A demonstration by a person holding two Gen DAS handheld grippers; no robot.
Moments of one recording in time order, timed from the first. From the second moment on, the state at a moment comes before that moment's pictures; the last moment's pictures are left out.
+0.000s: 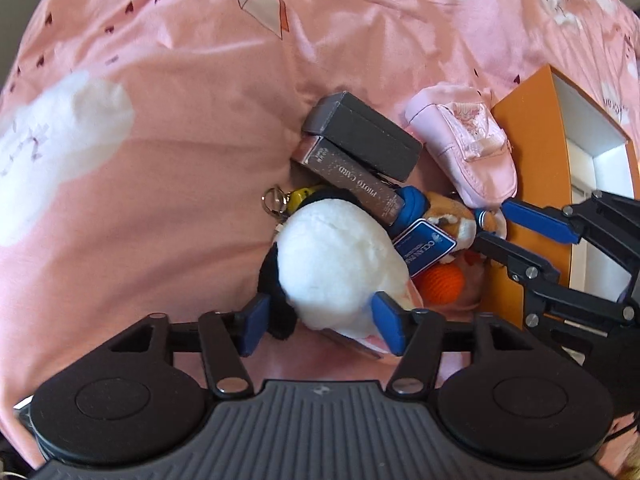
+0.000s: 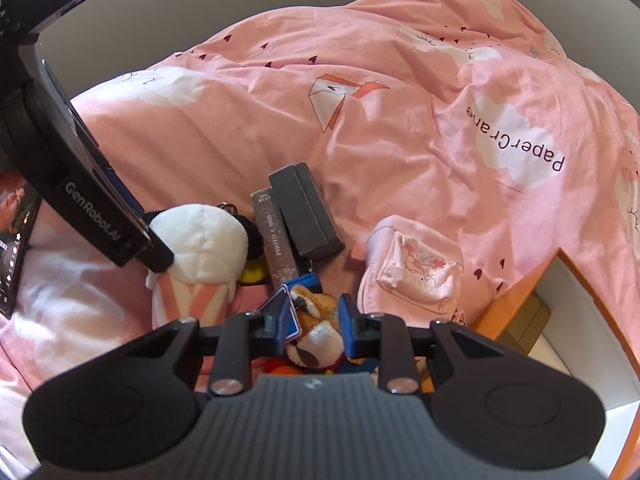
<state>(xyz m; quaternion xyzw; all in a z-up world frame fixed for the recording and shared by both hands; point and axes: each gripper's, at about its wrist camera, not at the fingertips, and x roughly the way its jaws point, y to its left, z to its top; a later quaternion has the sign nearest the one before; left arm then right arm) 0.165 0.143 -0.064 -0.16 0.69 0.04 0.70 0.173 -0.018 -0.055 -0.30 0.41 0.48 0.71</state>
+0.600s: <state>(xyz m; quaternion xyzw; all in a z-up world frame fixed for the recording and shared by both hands) 0.175 0.126 -0.063 -0.18 0.66 0.02 0.73 0.204 -0.007 -0.075 -0.36 0.41 0.45 0.70</state>
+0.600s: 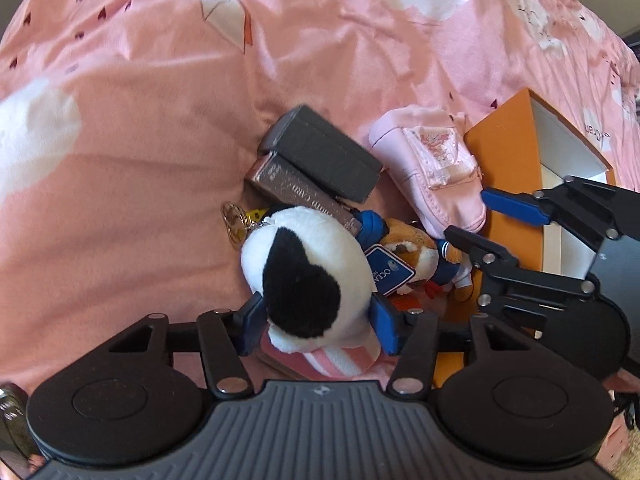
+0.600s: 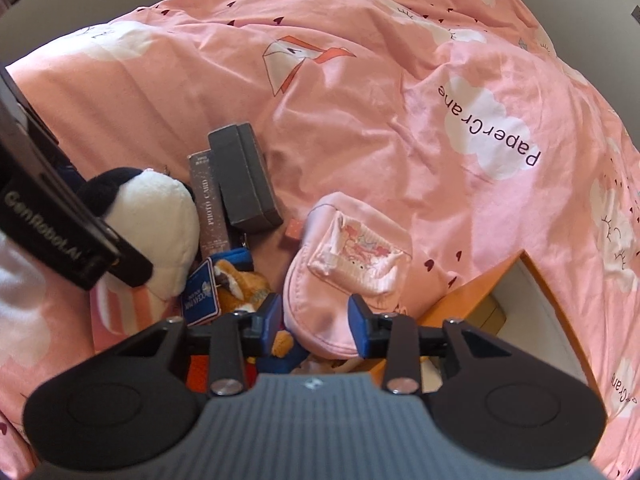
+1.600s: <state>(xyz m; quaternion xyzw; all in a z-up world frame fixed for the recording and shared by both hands) 0.178 0.129 -0.015 -0.03 0.65 -0.06 0.76 0.175 0.016 -0.111 -0.46 0.40 0.56 0.57</state>
